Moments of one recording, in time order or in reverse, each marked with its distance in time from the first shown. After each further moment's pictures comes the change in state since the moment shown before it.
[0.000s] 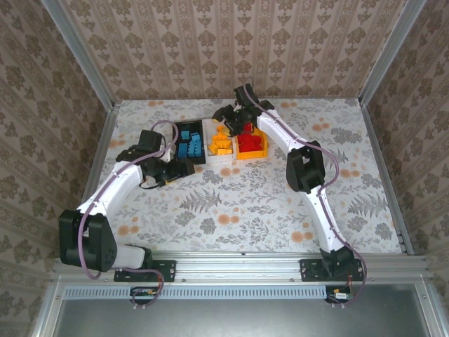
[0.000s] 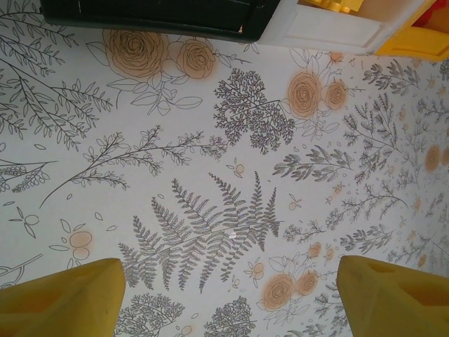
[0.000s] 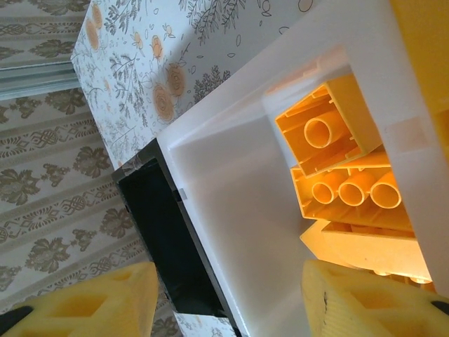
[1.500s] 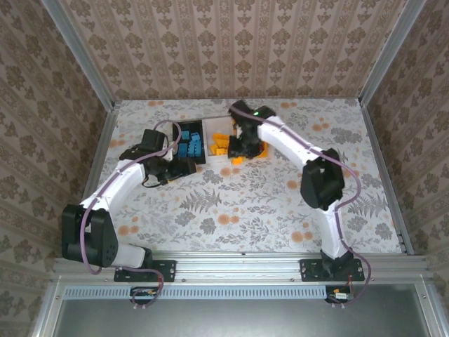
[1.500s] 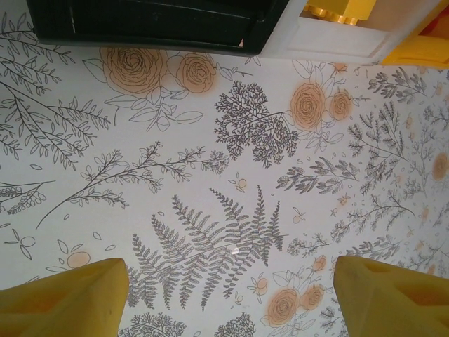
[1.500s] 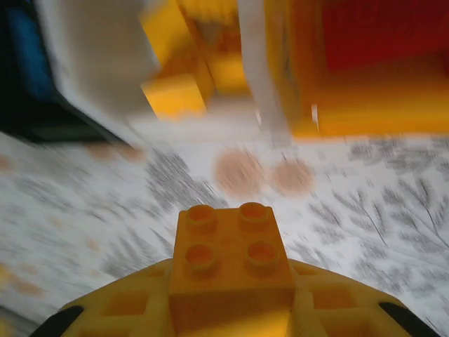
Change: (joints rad) left arm -0.012 0.034 0.001 0.045 -0.019 -0.004; right arm 0.057 -0.426 -0.432 -0.311 0.205 -0.433
